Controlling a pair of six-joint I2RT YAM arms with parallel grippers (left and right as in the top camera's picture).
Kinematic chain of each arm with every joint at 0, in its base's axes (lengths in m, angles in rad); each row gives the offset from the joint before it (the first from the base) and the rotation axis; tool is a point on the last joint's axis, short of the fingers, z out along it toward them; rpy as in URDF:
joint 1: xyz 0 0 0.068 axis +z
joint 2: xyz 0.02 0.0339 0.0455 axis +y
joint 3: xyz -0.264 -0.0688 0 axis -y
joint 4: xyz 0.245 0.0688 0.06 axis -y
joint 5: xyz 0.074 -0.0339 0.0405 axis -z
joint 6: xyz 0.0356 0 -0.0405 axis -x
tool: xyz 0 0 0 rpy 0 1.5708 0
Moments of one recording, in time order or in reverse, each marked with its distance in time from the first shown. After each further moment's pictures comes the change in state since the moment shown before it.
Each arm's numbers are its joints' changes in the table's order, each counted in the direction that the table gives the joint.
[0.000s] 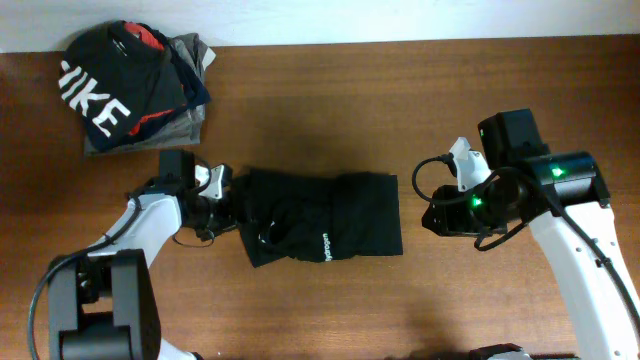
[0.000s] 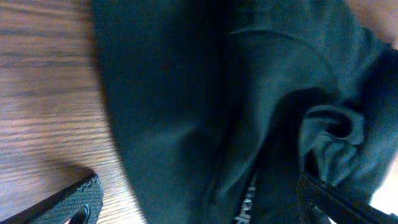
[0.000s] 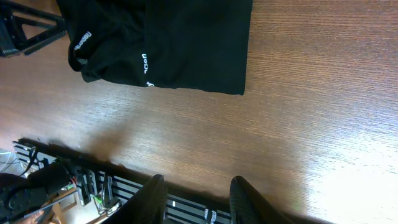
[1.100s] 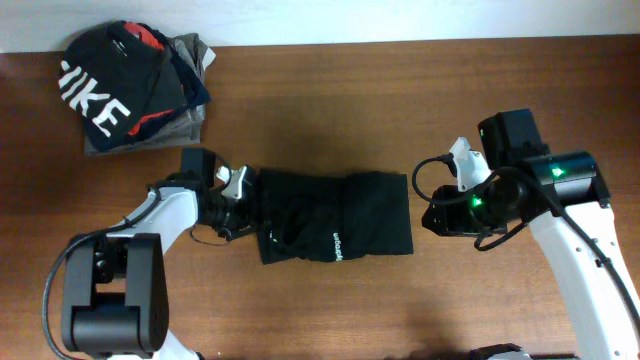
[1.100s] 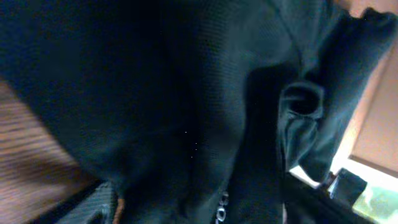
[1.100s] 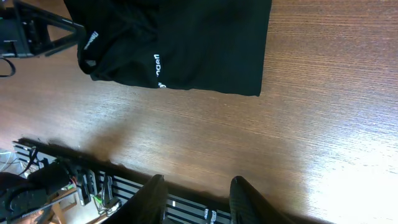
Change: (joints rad) left arm -0.085 0.080 0.022 0.008 0.145 0.028; right arm 0.000 0.000 0.000 0.000 0.000 0.000
